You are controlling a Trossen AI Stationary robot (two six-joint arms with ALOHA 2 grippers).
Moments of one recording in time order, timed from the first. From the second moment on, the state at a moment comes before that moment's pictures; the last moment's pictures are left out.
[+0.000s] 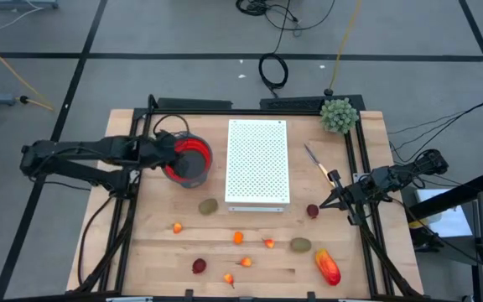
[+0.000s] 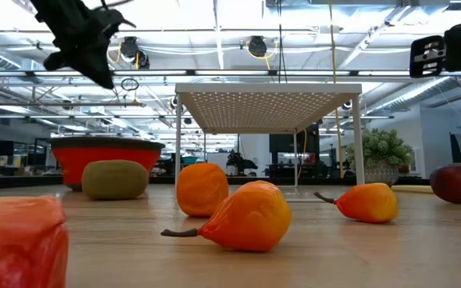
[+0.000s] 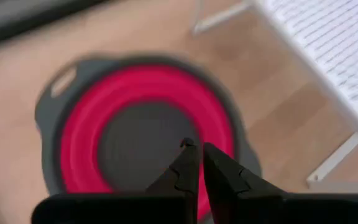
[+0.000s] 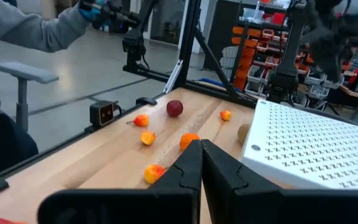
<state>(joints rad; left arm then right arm) 0.09 0.98 0.90 -0.92 -0.34 -0.84 0.39 0.00 0.09 -0.11 -0.03 -0.15</state>
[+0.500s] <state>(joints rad) 0.22 1.06 0.94 -1.13 -0.17 -1.03 0.39 0.00 0.09 -0.14 0.18 -0.13</state>
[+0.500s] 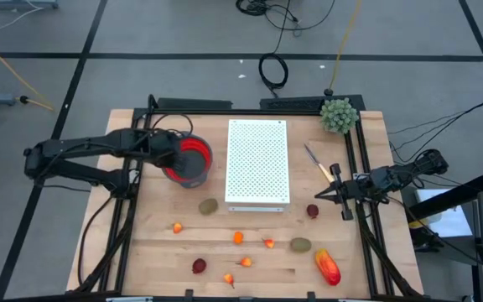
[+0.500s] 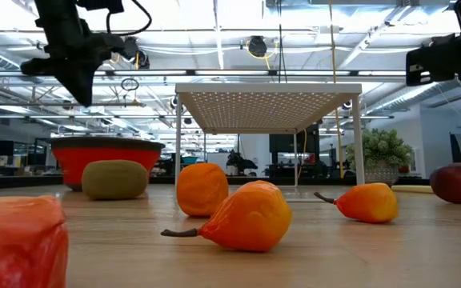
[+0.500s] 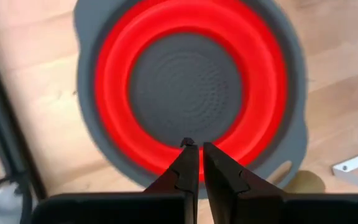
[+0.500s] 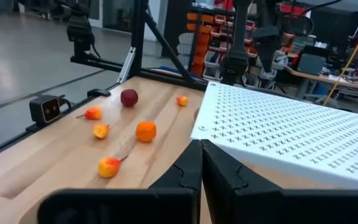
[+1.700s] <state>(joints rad) 0.25 1.06 0.94 -1.31 -0.29 -1.07 0.39 0.00 0.09 -0.16 0.18 -0.12</state>
